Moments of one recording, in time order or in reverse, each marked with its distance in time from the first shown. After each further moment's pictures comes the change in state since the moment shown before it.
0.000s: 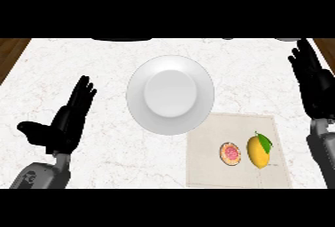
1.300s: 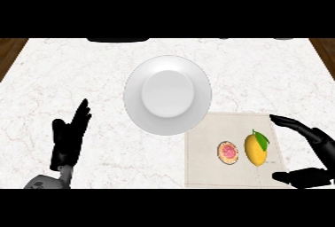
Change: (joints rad) left arm 0.083 0.005 -0.042 0.107 -0.124 0.115 0.178; right arm 0.374 -0.173 0.103 0.037 0.197 0.396 -0.764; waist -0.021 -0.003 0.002
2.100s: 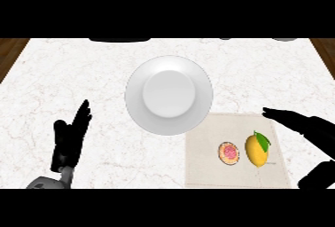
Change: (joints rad) left arm 0.014 -0.020 0.014 -0.013 -0.037 -0.016 0.013; right arm -0.102 -0.213 0.112 -0.208 0.289 0.188 0.430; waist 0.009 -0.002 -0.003
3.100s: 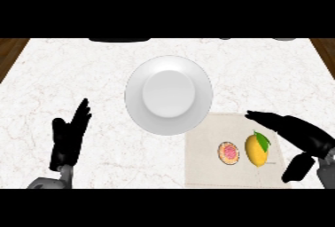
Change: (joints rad) left arm 0.017 -0.085 0.104 -0.038 -0.114 -0.088 0.056; right arm -0.077 0.213 -0.025 0.153 0.292 0.173 -0.011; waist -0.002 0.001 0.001
